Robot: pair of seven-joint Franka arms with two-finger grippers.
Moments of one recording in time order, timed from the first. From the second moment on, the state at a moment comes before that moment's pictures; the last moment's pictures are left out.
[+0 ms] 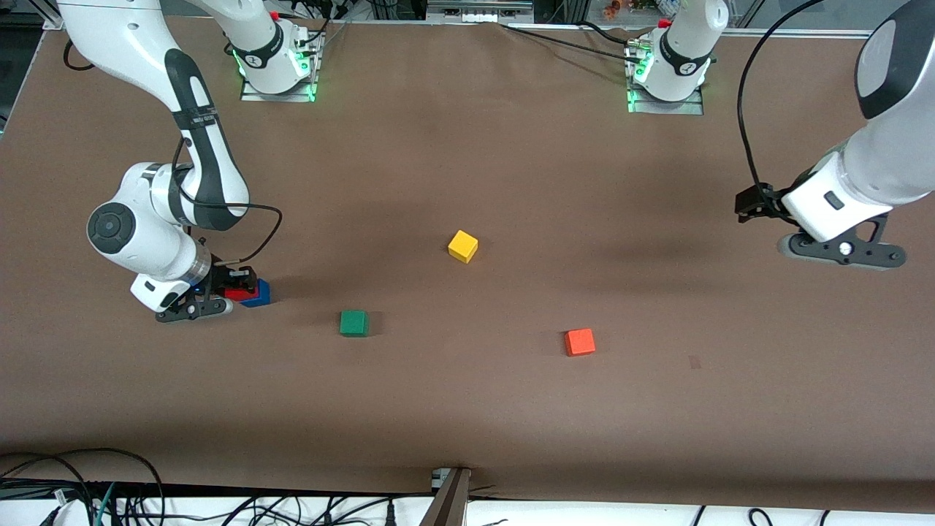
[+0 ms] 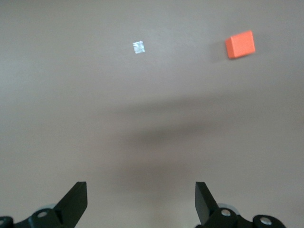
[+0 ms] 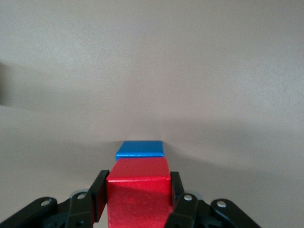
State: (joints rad) left arm 0.07 0.22 -0.20 -1.42 0.09 1.49 -0.05; right arm 0.35 0.47 -0.30 -1.91 0.21 2.36 -0.25
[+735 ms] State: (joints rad) left arm -0.01 -0.03 -0.04 -1.68 0.05 1.62 -0.07; right arm 0.35 0.47 -0.30 -1.91 0.21 2.37 -0.23
